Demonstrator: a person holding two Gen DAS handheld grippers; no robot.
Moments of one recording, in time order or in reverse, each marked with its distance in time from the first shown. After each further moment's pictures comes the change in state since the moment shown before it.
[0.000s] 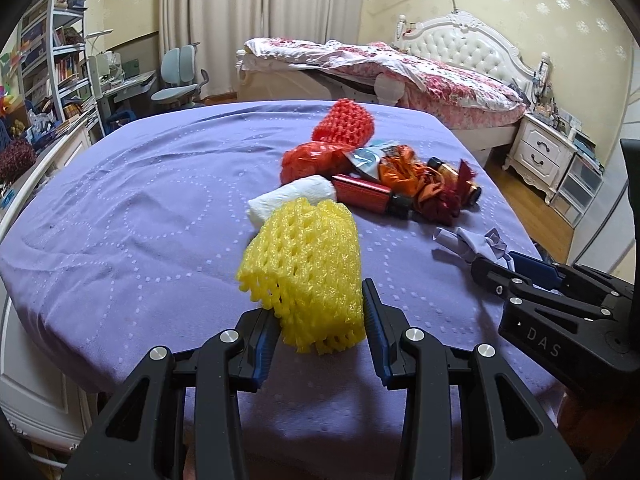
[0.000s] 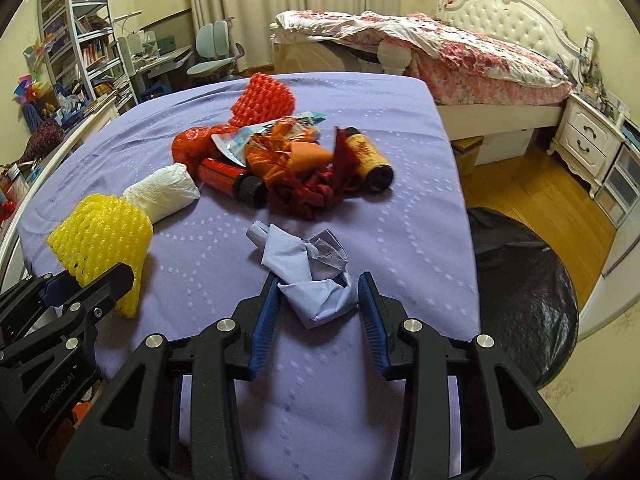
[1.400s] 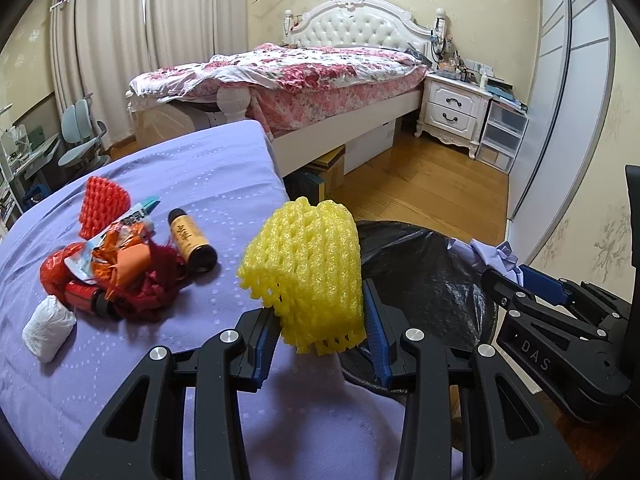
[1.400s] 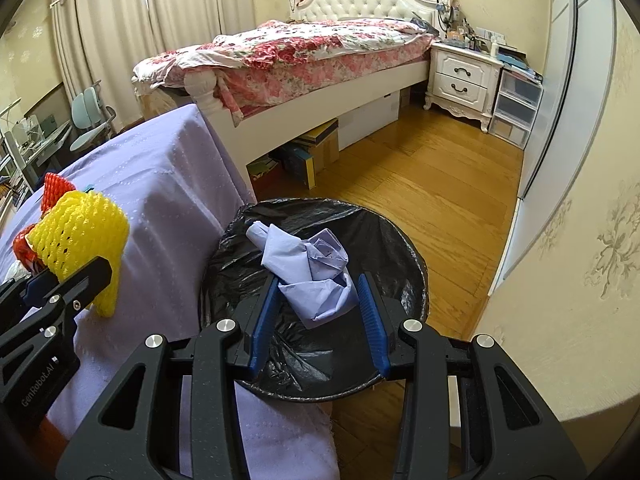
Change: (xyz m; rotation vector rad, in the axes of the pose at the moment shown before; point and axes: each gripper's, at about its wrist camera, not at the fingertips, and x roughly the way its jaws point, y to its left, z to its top) left arm 0.051 -0.204 0.036 0.279 -0.002 -0.206; right arm -0.025 -0.197 -0.036 0.347 -0.063 -0.303
